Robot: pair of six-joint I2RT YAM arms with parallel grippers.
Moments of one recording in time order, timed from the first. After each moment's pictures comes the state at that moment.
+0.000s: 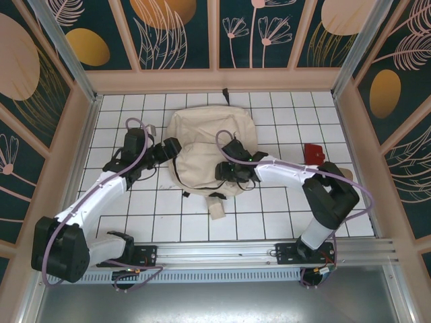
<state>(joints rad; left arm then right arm) -0.32 1.21 0.78 -0.21 0.23 -0.73 0.80 1.66 0.99 -0.40 -0.01 0.74</state>
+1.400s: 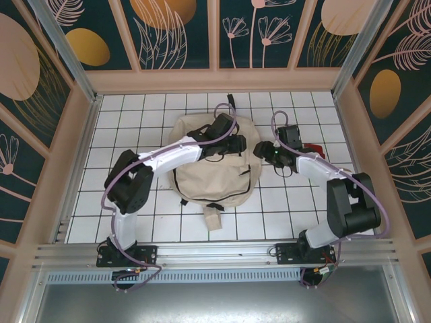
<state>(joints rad) -0.79 2.00 1.55 -0.34 0.04 -0.75 0.25 1.51 0.82 -0.20 -0.28 0.63</state>
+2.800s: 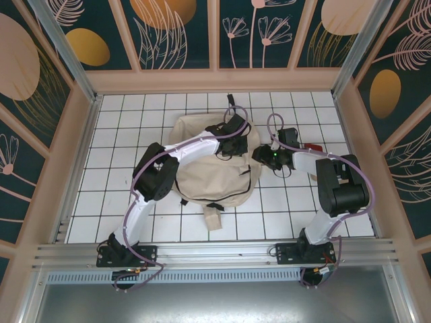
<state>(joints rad) -0.79 2.29 1.84 -0.54 0.01 -0.78 0.20 1.70 0.82 -0.08 -0.43 0.57</state>
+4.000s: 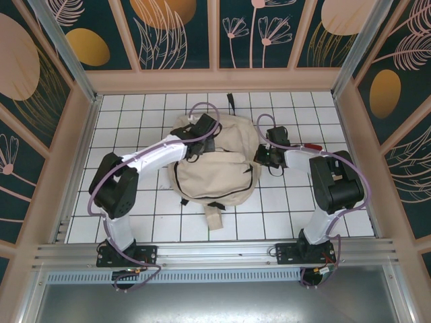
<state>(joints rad) -0.69 1.85 1.40 -0.54 -0.30 -0.69 0.29 1.74 0.88 -0.13 -0.18 0.55</state>
